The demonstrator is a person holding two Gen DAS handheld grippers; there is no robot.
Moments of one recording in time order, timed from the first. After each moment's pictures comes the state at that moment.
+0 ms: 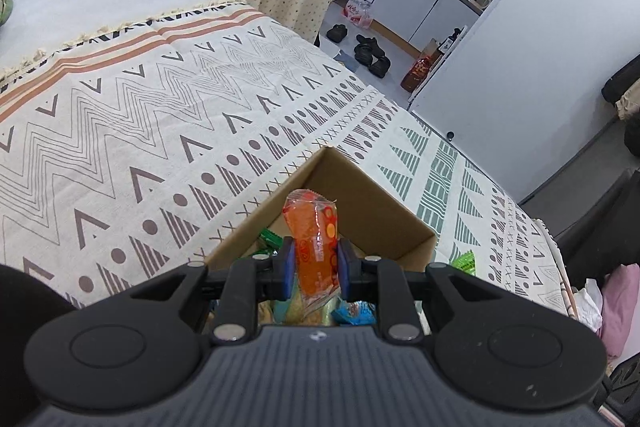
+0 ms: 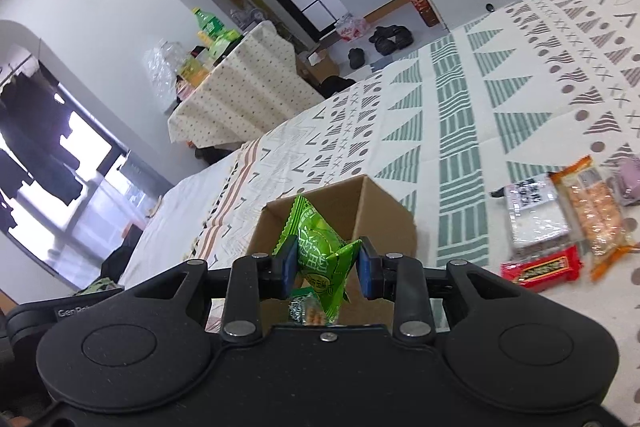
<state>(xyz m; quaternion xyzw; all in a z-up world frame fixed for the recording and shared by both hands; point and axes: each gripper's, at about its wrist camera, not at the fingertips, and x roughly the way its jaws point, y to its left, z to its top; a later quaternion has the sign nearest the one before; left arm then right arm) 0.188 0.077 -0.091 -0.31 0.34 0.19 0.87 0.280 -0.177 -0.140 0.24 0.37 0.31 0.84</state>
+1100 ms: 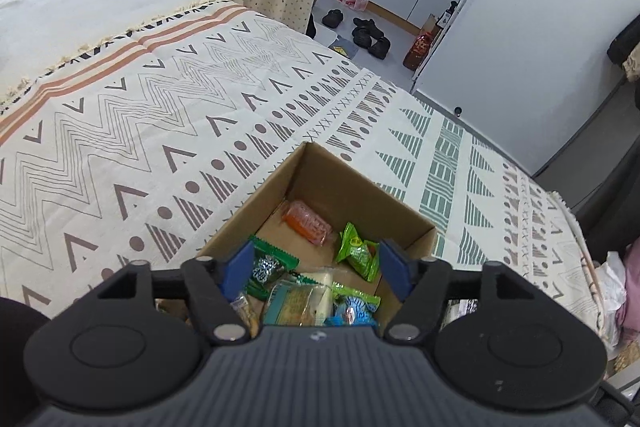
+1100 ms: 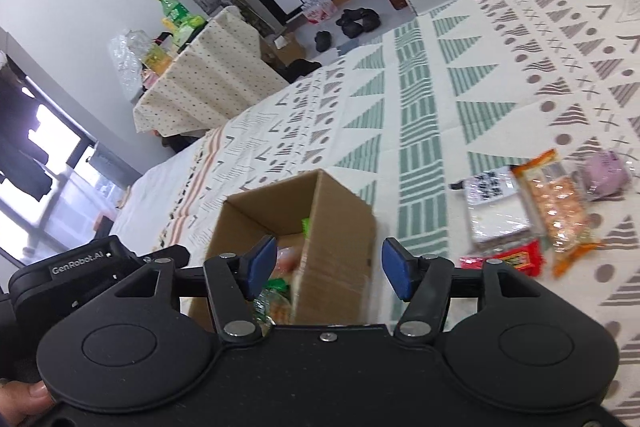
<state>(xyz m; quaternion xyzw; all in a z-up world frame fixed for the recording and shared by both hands) 0.222 0.055 -0.088 -0.25 0.37 0.19 0.87 0.290 -0.195 -0.141 0.23 0.42 0.26 0.84</state>
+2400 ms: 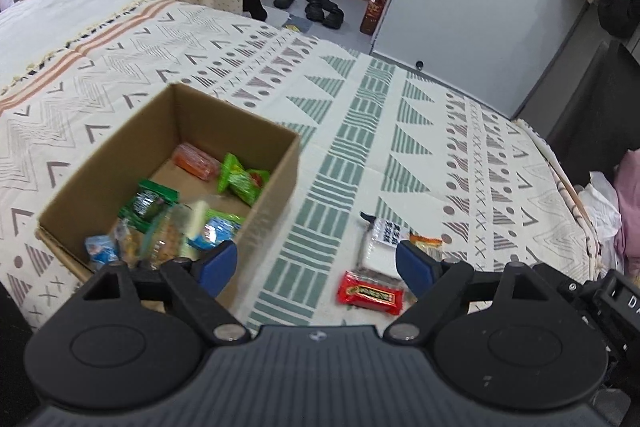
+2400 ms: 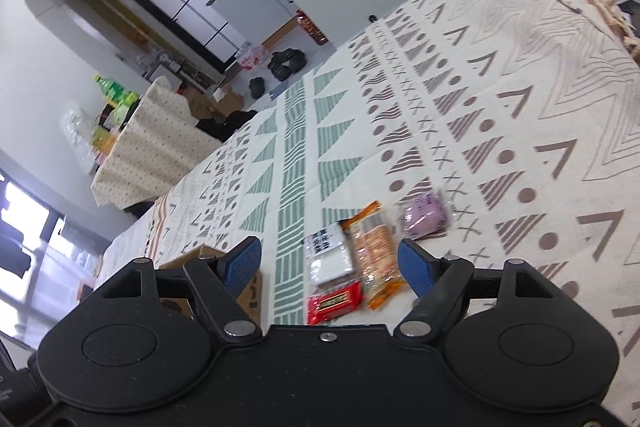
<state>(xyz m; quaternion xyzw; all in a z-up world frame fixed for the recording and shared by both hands) 0.248 -0.085 -0.102 -0.19 0.41 0.15 0.88 0.299 -0.347 -0.144 0.29 0.41 0.17 0.85</state>
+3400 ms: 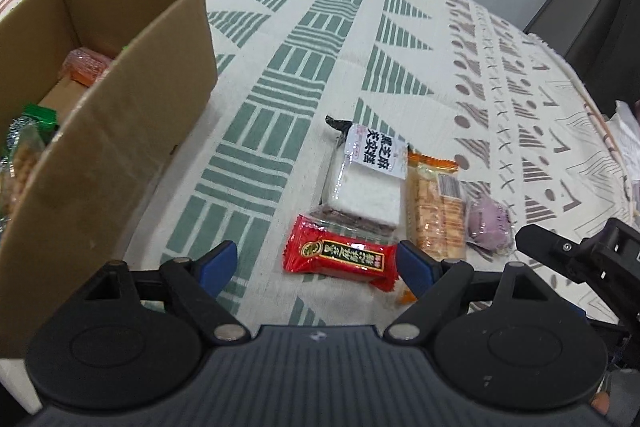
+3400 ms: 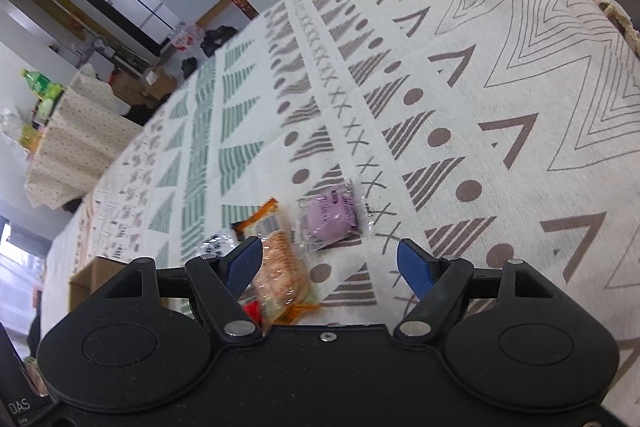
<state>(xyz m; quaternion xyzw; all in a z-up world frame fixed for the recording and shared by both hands) 0.317 -0.118 -0.212 -0.19 0.50 0.11 0.84 0.349 -0.352 -0.210 0.26 0.47 0.09 0.84</state>
